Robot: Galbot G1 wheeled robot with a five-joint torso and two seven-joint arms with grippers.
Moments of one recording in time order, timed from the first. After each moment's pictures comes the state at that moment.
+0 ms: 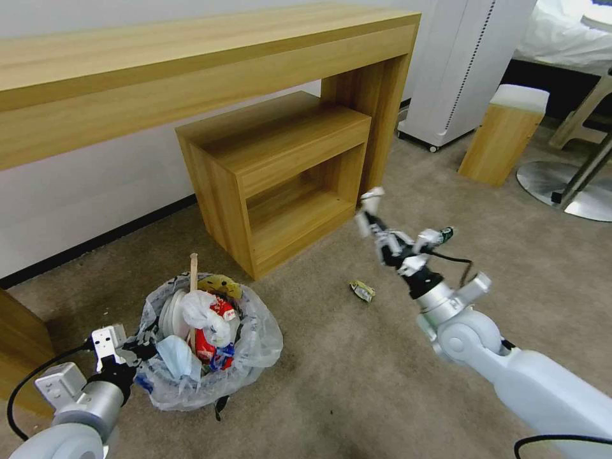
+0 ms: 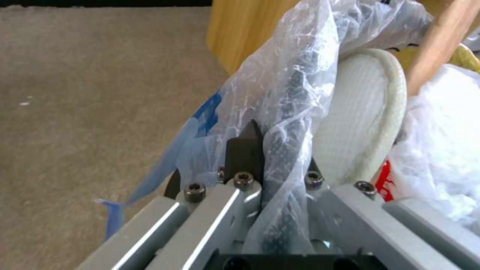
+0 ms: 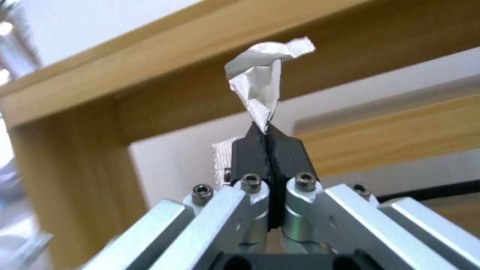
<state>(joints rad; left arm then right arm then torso) 1.69 -1.29 -0.86 -2.25 -0.73 0.46 -0.11 -0.82 0.69 -0.16 1.84 1.22 0.45 -0.28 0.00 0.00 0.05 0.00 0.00</state>
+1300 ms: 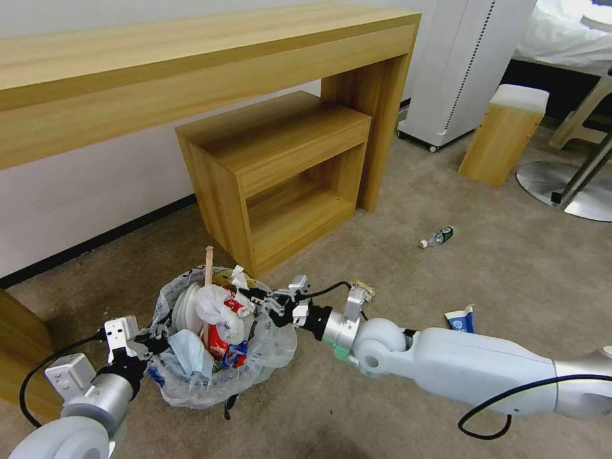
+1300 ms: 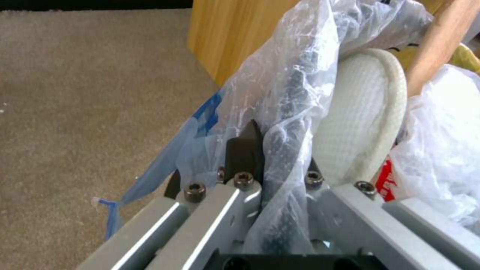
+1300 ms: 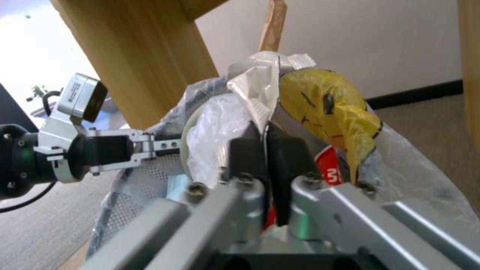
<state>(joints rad) 1.68 -1.27 -0.83 -2.30 -0.75 0.50 -0.12 -0.22 0.90 -1.04 1.72 1.31 0.36 -0.18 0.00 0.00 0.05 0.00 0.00</state>
